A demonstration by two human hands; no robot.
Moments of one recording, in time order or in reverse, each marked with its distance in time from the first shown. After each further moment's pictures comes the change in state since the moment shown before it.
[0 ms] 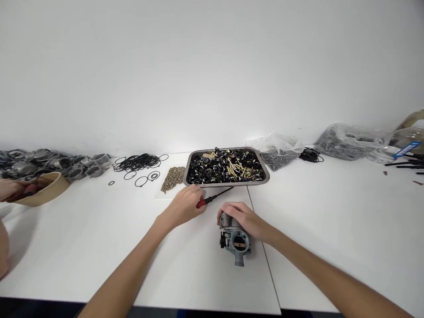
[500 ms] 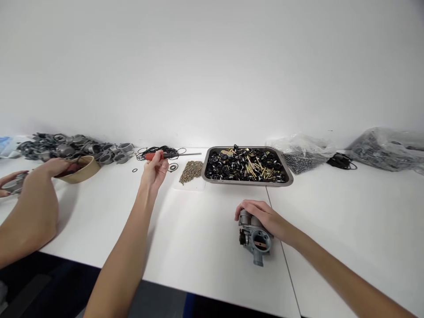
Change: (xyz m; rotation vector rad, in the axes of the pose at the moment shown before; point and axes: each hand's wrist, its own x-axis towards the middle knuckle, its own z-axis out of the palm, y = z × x) left_hand -0.009 -0.126 -0.074 -1.256 0.870 -0.066; right_hand -0.001 -0.006 -0.002 -0.093 -0.041 0.046
